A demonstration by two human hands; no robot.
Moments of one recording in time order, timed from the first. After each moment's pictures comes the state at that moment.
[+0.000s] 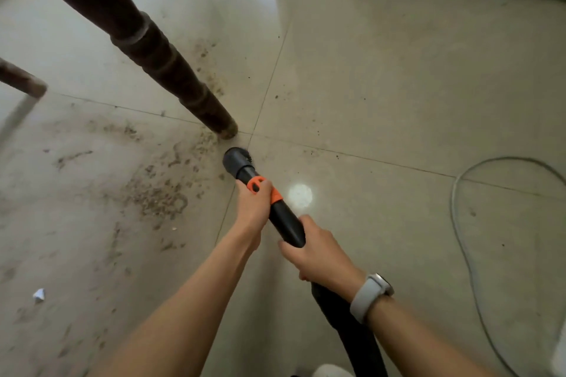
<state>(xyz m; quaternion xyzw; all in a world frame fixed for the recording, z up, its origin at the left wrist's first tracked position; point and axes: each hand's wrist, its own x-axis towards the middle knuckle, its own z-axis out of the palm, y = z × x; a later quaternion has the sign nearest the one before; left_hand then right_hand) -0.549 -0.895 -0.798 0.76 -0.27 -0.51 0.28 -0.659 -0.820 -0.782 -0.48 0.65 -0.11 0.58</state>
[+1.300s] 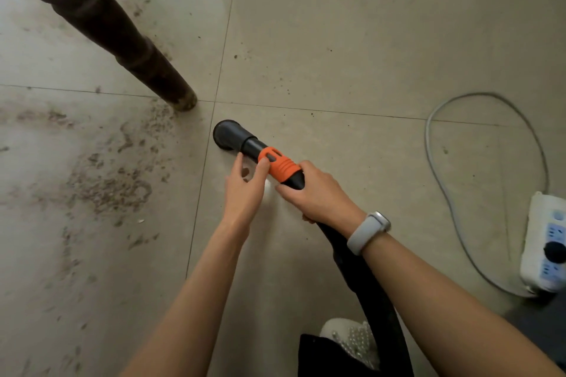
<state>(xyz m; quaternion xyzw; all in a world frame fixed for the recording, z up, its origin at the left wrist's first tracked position) -0.531 -0.868 -0.833 0.68 -0.41 -0.56 0.21 -0.661 -0.835 -0.809 -0.46 0.73 -0.14 0.49</state>
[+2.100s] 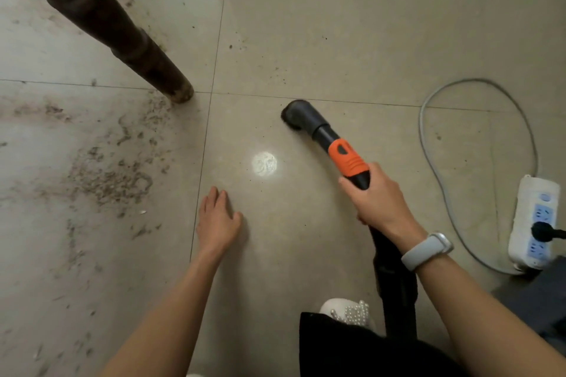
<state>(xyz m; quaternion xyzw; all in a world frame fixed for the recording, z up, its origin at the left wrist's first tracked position) -0.458 -0.829 -0.884 0.70 -0.62 -0.34 -0.10 -0.721 -0.776 -0.810 -0.36 0.84 -0.15 0.37</state>
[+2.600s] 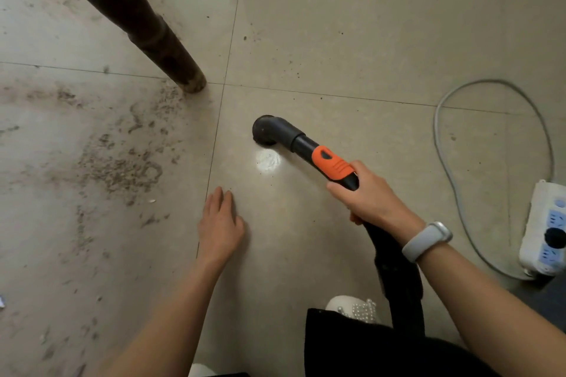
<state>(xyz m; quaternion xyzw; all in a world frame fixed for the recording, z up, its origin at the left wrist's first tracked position) -0.438 -0.811 -0.892 0.68 -0.67 -0.29 -0.11 -0.701 -0.790 -0.801 -0.40 0.76 -0.14 0.49</state>
